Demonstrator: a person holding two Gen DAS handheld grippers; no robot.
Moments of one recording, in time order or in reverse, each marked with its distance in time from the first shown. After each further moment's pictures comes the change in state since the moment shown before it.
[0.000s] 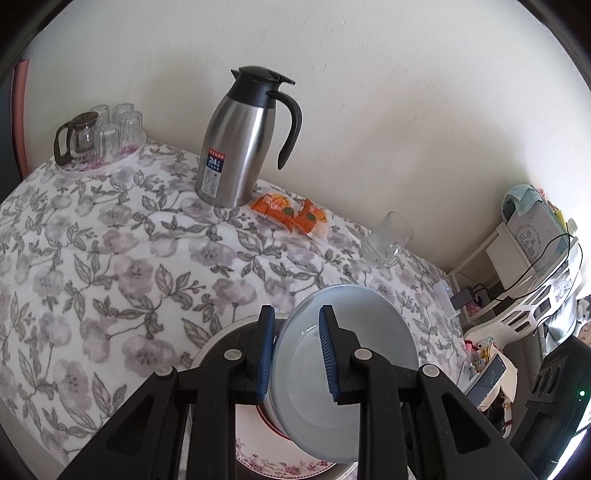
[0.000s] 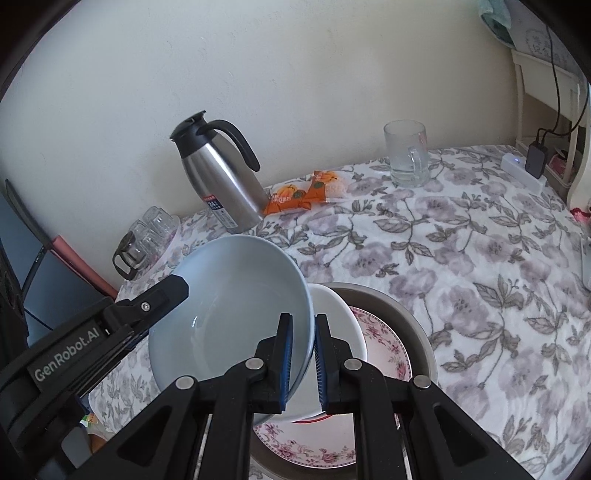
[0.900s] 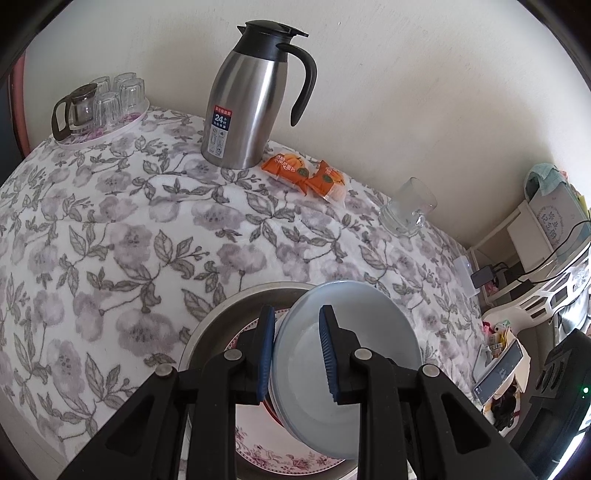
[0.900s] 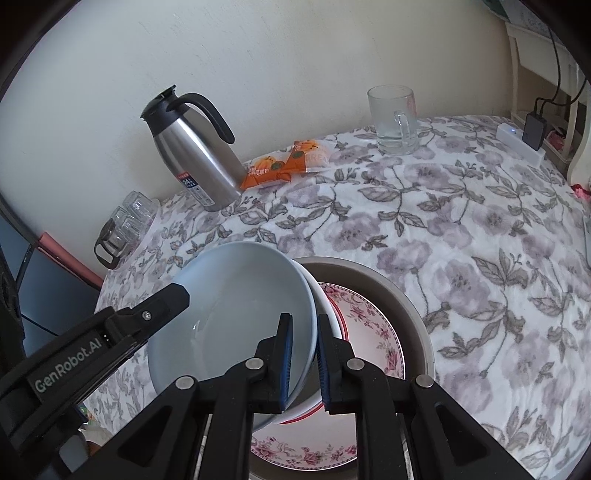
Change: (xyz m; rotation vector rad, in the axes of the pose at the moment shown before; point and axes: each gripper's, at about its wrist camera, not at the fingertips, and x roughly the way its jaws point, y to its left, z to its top) left arm 0.037 0.003 -0.013 -0.011 0.120 0.056; right arm 0.031 -0.016 -0.006 0.029 0.084 -0.029
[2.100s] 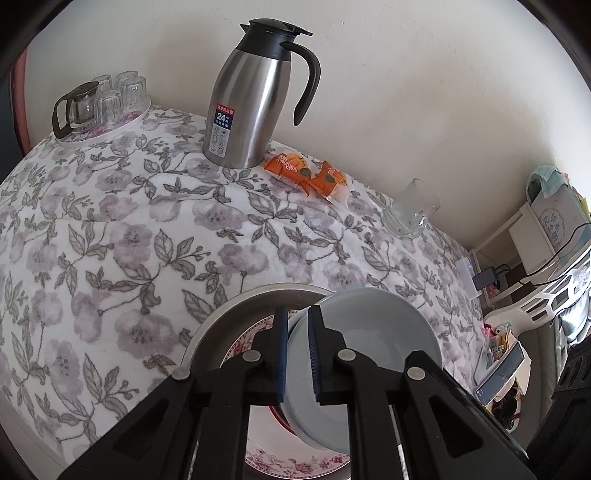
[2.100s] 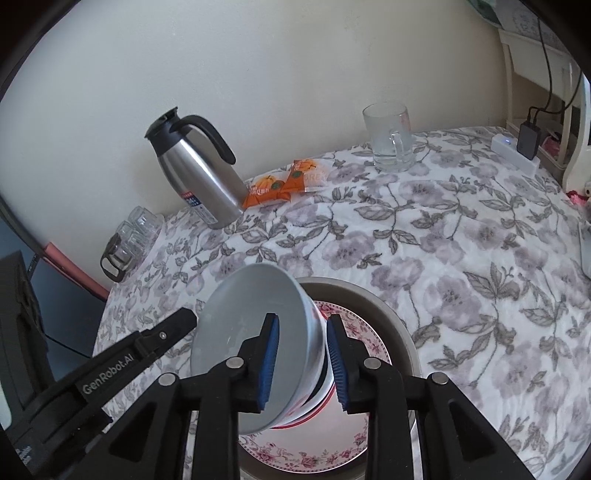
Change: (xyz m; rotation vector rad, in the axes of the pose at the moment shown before) left arm 0.004 0.004 0.000 -0.009 -0.005 0.000; right arm -0.021 -0.011 0.010 0.024 -0.062 0.026
